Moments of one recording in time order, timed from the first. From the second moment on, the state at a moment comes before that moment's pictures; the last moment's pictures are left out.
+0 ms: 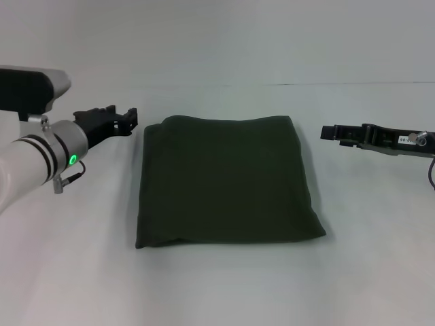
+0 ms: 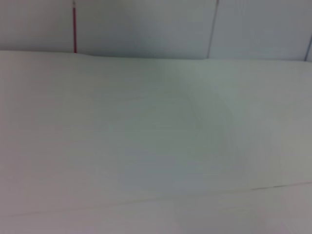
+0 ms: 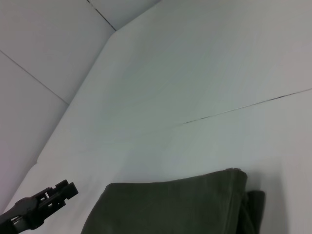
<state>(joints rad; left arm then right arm) -0.72 -2.17 0.84 0.44 1.59 0.44 -1.36 0.64 1.99 -0.76 -0.54 -1.98 -1.14 2.14</state>
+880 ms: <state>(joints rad) -0.73 -2.17 0.96 0.41 1.59 0.55 -1.35 0.64 1.99 -0.75 -0.54 -1.98 -1.13 2.14</state>
